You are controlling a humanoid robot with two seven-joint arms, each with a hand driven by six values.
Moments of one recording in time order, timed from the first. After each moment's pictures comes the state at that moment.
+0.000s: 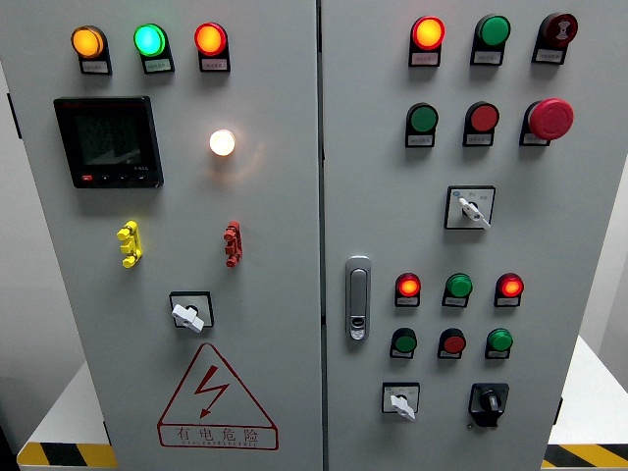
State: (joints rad) left arm -0.04 -0.09 0.02 -0.19 0.04 0.09 0.03; right arm -0.02 0.11 0.11 -0.23 -0.19 0.28 0.14
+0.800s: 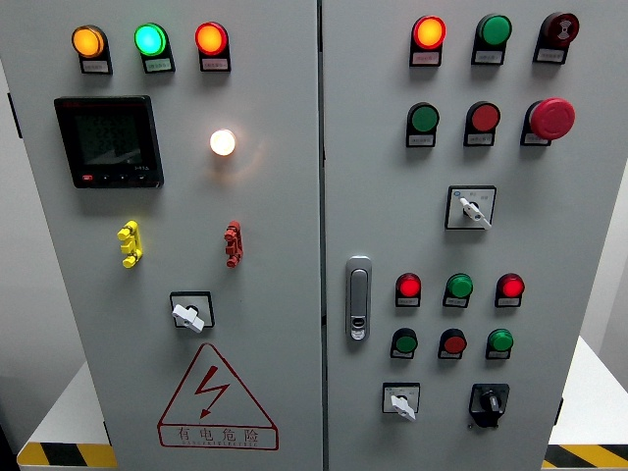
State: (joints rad) left arm -0.04 -0.09 0.02 -0.19 0.04 0.09 0.03; right arm 0.00 0.10 0.53 -0.20 -0.62 0.28 0.12
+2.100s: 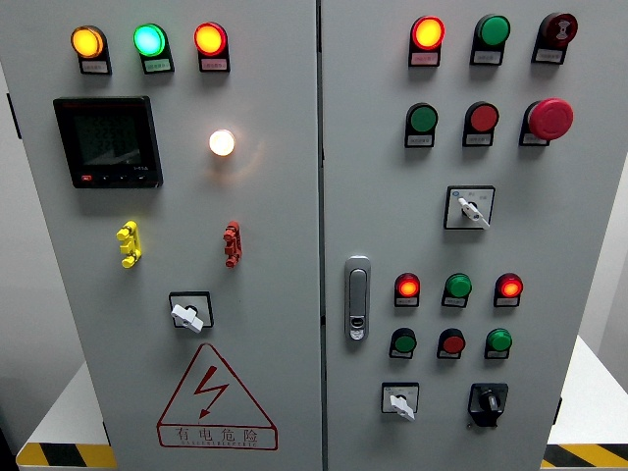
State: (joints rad) left arm -0.04 -0.09 0.02 -0.19 0.04 0.09 0.03; right arm 0.06 0.09 1.30 -0.18 -1.31 0.33 0.08
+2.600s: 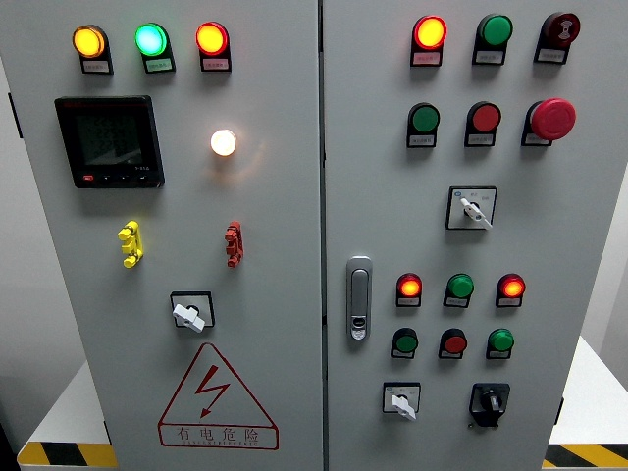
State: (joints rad) left arm -0.04 -0.09 0.02 -0.19 0.04 0.09 0.03; right arm 0.06 0.13 1.71 0.15 -1.66 0.33 0.17
